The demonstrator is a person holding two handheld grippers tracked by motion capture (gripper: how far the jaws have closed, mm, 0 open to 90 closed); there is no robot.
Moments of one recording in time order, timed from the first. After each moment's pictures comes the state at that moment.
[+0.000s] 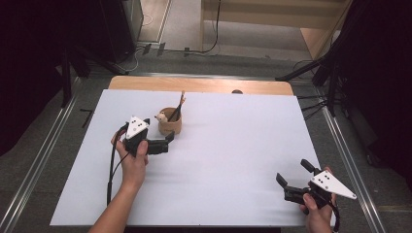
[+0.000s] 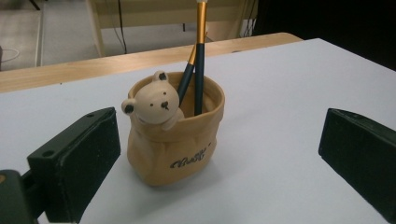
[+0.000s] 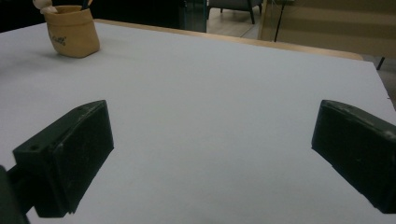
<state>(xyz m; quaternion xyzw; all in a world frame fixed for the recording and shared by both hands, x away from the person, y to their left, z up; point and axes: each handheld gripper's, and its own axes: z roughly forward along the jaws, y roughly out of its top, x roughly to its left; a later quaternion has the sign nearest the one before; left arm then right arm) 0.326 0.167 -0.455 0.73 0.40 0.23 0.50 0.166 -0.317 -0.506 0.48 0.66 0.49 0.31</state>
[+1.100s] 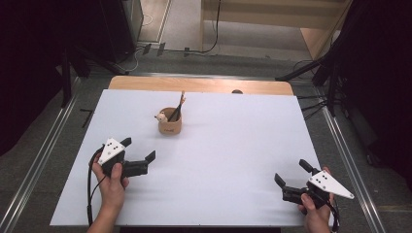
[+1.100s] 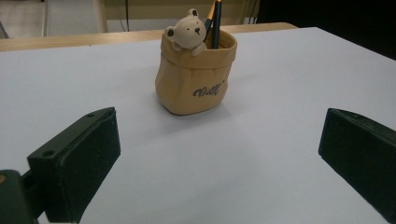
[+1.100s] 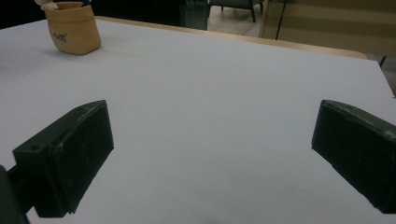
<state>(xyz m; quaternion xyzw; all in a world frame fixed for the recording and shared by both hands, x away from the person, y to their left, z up) 0.275 0.222 -0.473 0.72 0.41 0.22 0.51 0.167 -0.313 -0.507 0.48 0.66 0.49 0.31</state>
